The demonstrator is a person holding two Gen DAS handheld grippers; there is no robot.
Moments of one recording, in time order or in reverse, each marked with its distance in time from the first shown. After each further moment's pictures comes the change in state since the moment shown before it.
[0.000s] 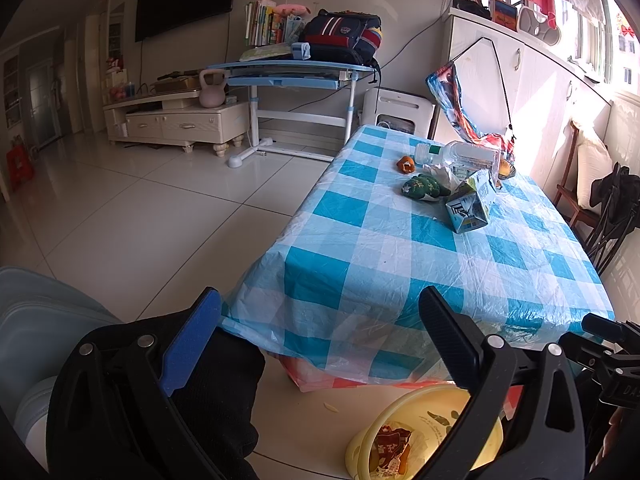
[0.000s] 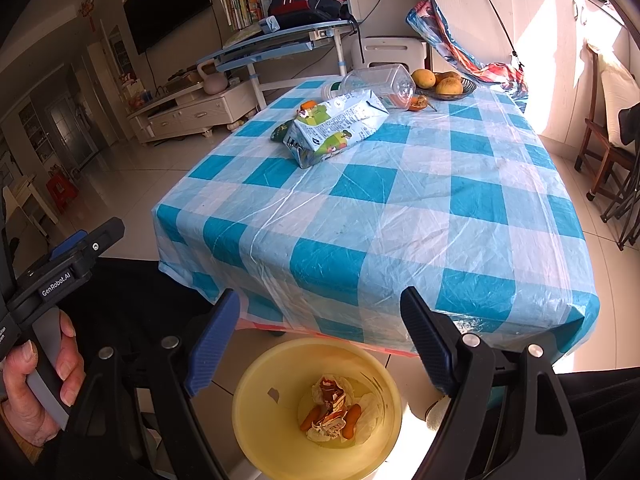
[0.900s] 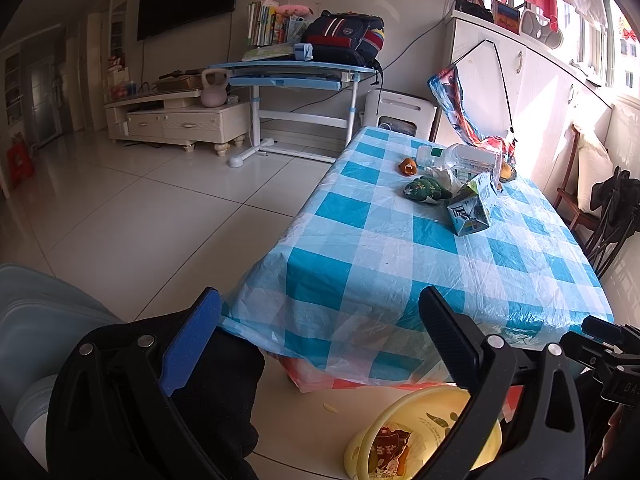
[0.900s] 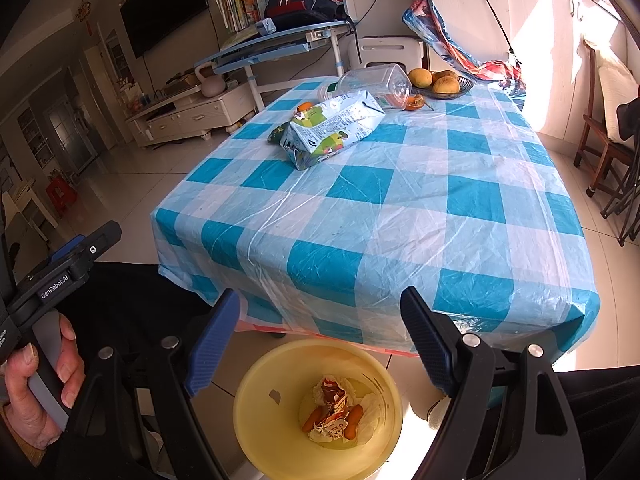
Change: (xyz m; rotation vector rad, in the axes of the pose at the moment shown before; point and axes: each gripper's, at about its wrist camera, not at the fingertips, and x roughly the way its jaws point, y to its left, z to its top) left arm 0.000 0.000 0.000 0.001 -0.001 0.000; right arm 0.000 -0.006 -0.001 0.023 0.000 0.009
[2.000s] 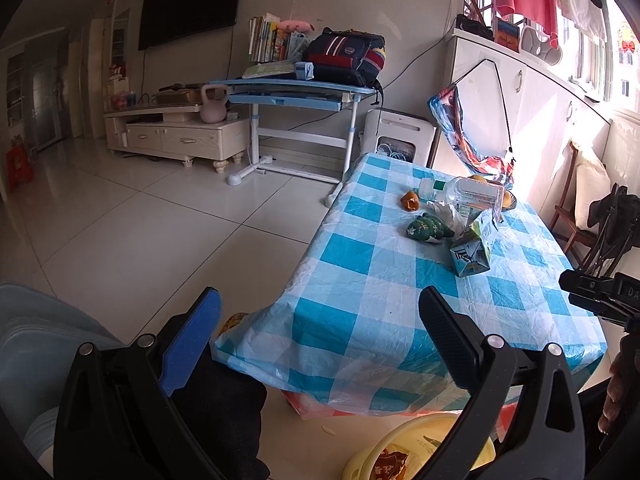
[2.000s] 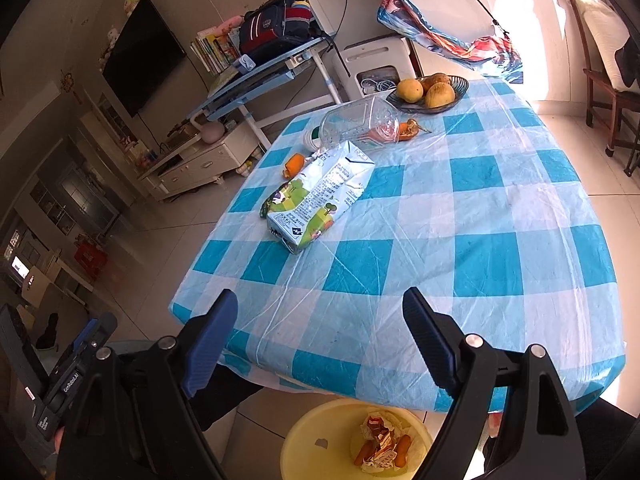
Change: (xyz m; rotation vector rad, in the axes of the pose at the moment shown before) left arm 0.004 0.010 0.041 -0.014 -0.055 -0.018; right arm 0.020 -0.037 0.075 0.206 -0.048 0.136
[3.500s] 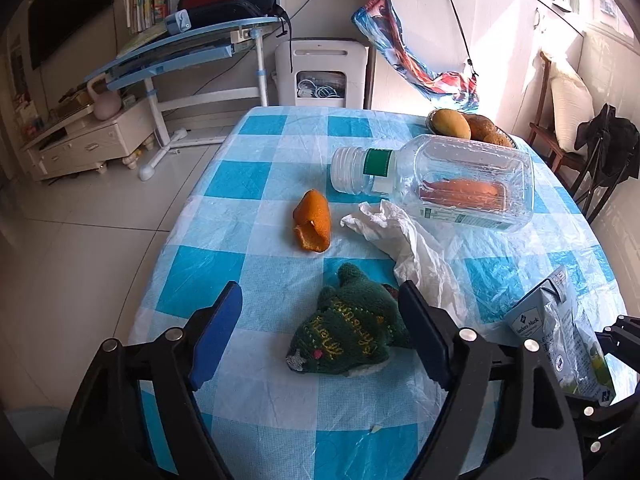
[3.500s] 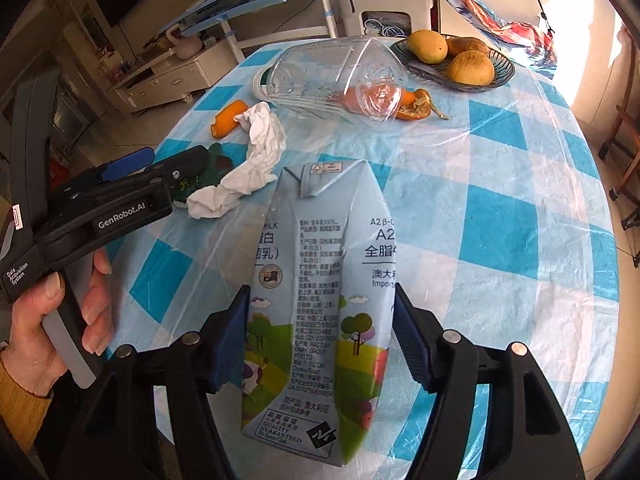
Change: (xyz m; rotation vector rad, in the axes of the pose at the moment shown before) left arm 0.238 -0.149 0.081 0.234 0.267 -0.161; right arm 0.085 -0.030 0.048 -0.199 0.286 -0.148
